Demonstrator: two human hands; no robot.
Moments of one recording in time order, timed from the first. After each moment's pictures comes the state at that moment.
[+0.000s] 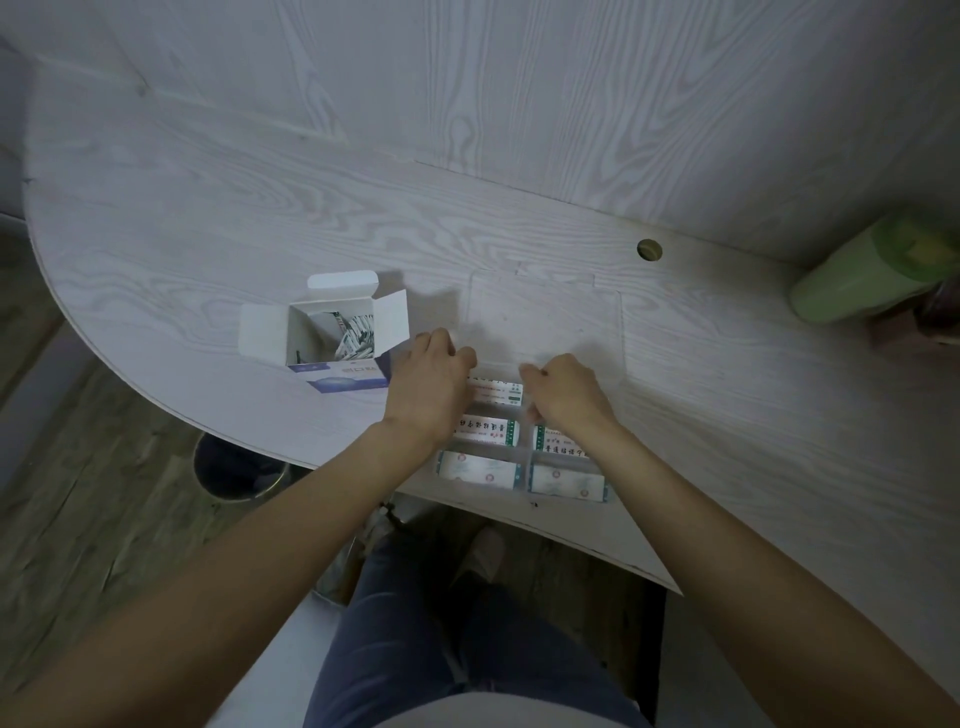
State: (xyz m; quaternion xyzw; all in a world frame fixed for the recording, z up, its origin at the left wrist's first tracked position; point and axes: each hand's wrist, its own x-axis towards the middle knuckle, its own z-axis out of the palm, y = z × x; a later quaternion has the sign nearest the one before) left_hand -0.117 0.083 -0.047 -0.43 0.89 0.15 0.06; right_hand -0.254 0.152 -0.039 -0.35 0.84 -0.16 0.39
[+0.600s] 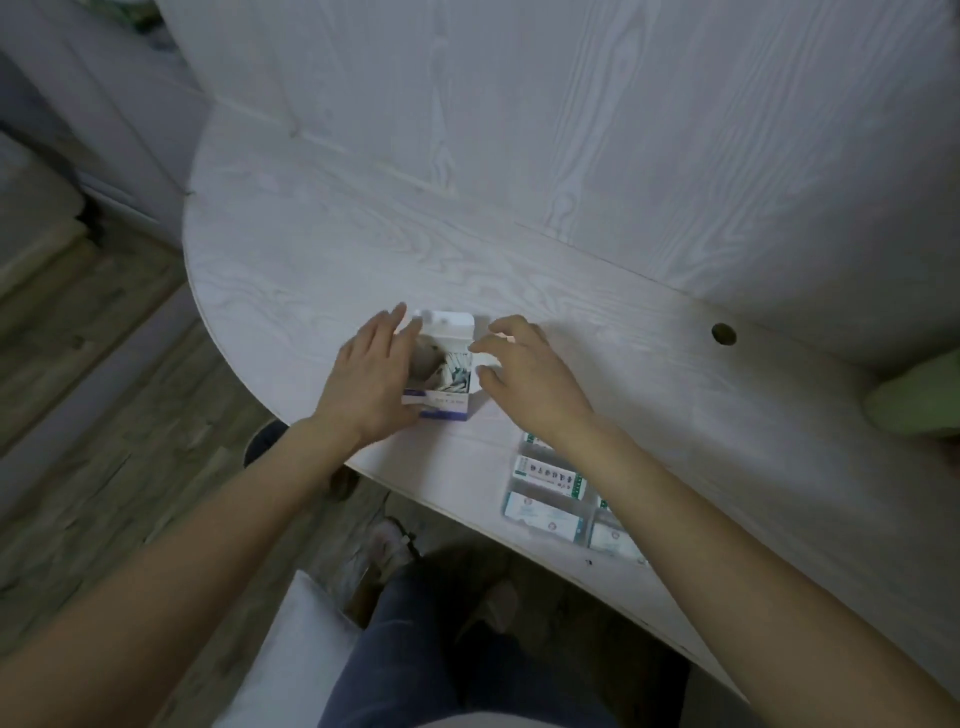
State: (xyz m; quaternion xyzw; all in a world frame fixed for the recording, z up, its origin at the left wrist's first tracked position) left_hand 0.004 0.026 -0.006 -0.50 0.86 0.14 0.04; right_hand -0.178 0.077 0.010 -0.69 0.68 -0.15 0.21
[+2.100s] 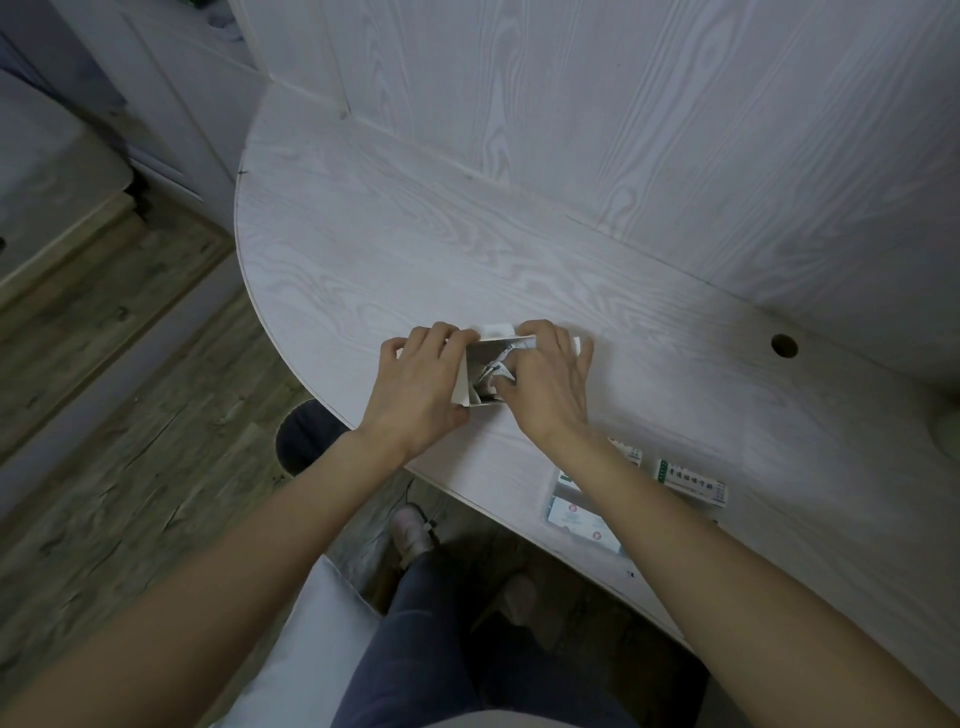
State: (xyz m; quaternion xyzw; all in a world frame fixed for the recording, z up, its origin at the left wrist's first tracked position) left_hand 0.017 0.032 -0.022 -0.49 0.86 0.09 -0.06; right_hand -0.135 0.056 -0.027 -0.64 0.75 -0.09 0.13
